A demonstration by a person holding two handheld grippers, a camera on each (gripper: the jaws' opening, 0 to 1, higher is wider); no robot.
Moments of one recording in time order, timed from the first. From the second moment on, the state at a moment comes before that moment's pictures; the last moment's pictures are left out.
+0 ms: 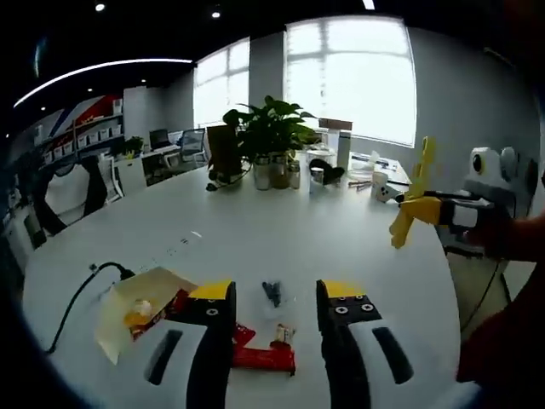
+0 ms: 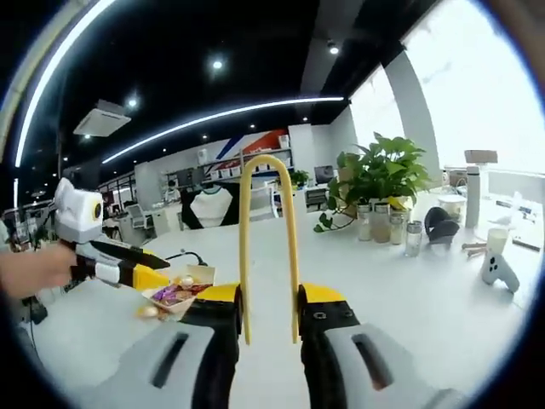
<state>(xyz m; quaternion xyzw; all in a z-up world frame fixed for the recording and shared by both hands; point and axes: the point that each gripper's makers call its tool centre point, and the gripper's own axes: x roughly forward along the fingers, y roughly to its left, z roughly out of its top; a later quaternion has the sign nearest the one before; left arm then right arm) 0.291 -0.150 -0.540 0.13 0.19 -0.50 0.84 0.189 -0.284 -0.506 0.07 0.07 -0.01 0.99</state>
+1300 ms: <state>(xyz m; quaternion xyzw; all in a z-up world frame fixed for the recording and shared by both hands) 0.346 -0.216 -0.668 0.19 0.31 -0.45 0.82 0.185 -0.306 -0.507 0.10 0.07 -0.03 0.99</state>
